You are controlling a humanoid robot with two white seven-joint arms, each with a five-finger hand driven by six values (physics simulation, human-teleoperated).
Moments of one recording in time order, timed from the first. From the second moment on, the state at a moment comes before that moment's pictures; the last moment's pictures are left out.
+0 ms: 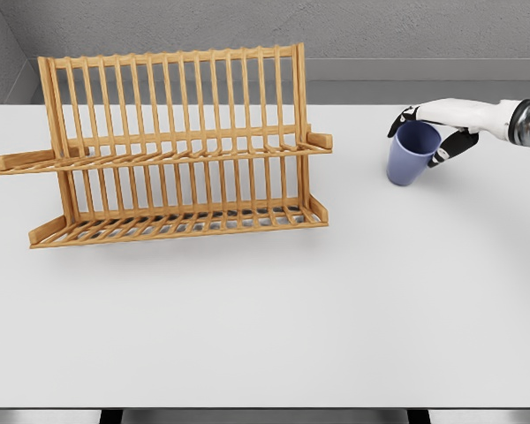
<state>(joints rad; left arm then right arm) 0.06 0.00 -0.21 -0.16 0.14 -0.03 -0.02 -0.95 -0.72 0.82 -1.01 0.17 -0.41 0.61</state>
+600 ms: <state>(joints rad) 0.06 0.00 -0.21 -0.16 0.14 -0.03 -0.02 -1.01 -0.73 0.80 -1.06 0.17 -0.42 0.61</state>
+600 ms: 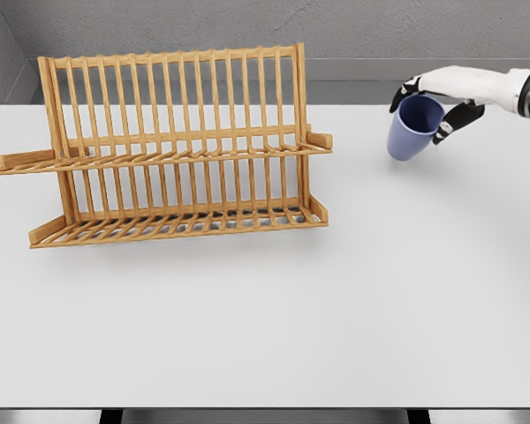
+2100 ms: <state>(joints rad) 0.06 0.00 -0.21 -0.16 0.14 -0.03 -0.02 -1.03 -0.77 0.70 -1.56 0.17 -0.41 0.61</state>
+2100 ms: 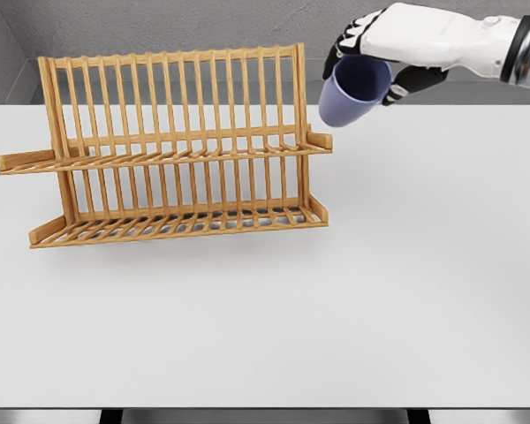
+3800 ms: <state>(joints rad) 0.06 0.00 -0.21 -0.16 0.14 -0.03 -0.02 -0.37 -0.85 0.22 -1.58 0.20 -0.46 0.61</state>
